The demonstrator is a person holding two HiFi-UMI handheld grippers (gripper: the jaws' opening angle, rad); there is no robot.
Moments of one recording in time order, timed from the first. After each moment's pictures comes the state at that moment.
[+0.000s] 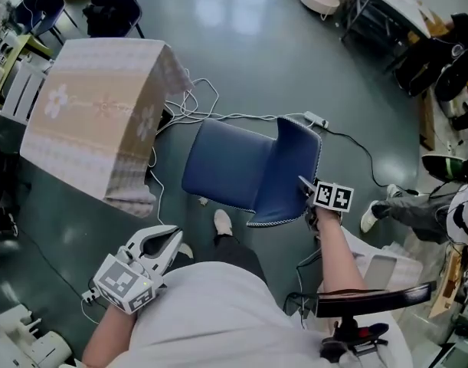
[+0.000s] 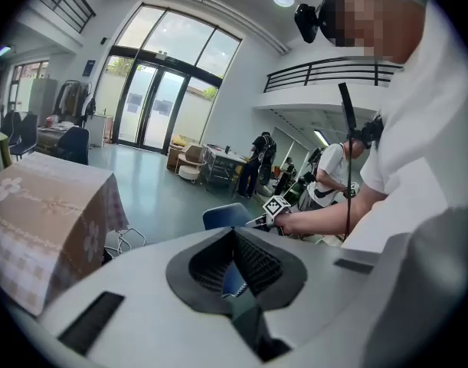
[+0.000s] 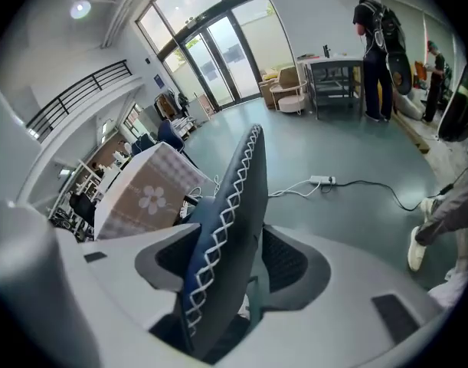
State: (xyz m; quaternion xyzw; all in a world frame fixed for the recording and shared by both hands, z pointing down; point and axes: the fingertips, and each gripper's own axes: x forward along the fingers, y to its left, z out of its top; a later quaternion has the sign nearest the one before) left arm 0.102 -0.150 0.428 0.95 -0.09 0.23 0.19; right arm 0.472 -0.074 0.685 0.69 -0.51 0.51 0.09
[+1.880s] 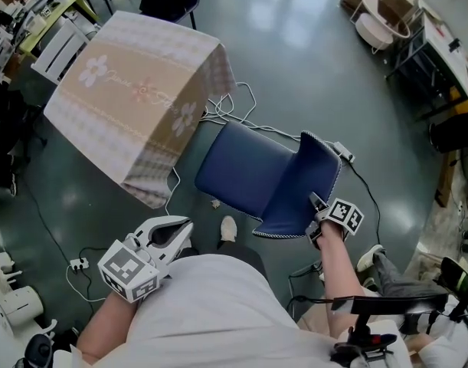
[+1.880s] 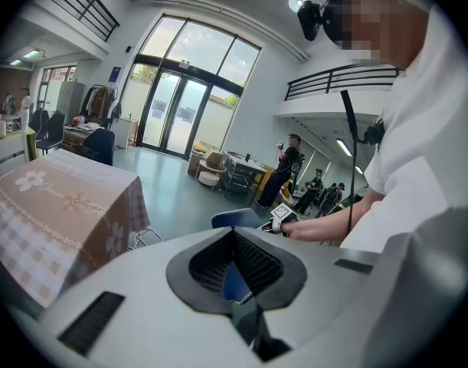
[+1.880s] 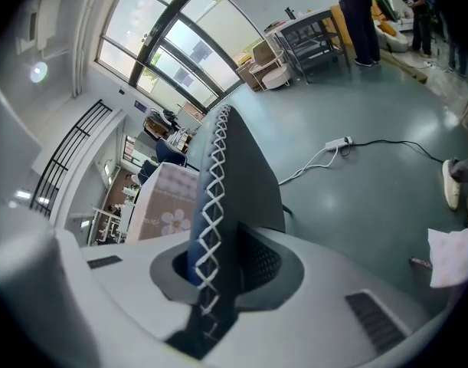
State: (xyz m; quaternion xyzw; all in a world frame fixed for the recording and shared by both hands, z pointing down) left arm 0.090 -0.210 0.430 0.94 -0.17 0.21 0.22; right arm 0.449 -0.156 0.698 0.64 -0.48 0.60 -0.05
